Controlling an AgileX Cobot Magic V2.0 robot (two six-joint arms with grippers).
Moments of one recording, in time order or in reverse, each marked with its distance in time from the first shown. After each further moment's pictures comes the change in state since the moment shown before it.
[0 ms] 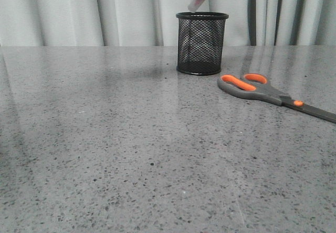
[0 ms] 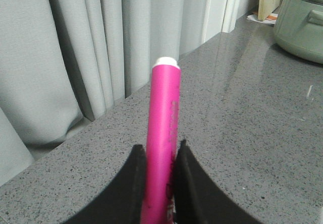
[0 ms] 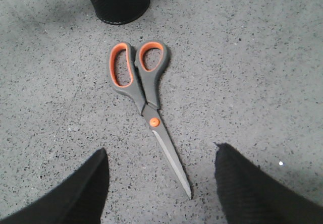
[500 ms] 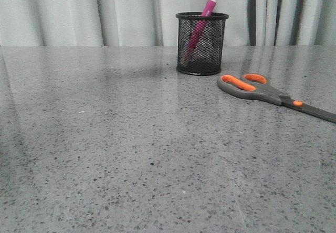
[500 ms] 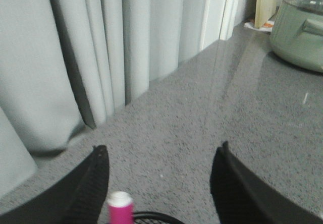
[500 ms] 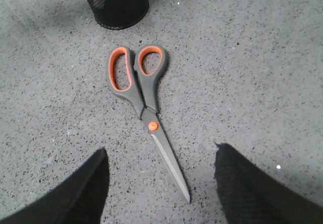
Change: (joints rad) left arm 0.028 -0.029 -0.002 -0.012 0.028 0.000; right arm 0.000 0.000 0.000 0.000 -0.018 0.000
